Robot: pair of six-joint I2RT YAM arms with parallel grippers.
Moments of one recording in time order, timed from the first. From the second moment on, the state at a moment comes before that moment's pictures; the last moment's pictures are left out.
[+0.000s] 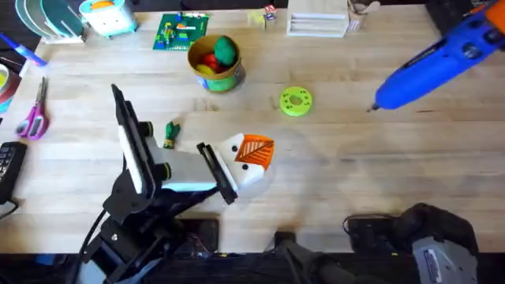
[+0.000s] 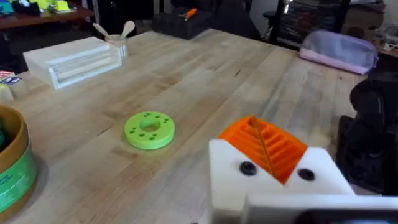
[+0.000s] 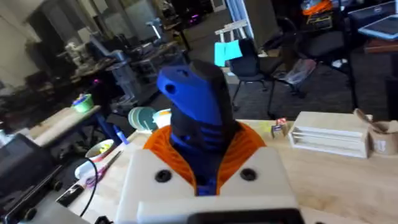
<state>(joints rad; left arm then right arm) -0.63 0.01 0.01 -0.05 0.41 -0.08 -0.46 0.35 0.71 -0.16 -0.99 0.49</state>
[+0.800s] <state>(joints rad) -0.63 0.01 0.01 -0.05 0.41 -0.08 0.35 0.75 0.52 0.68 -0.75 0.40</state>
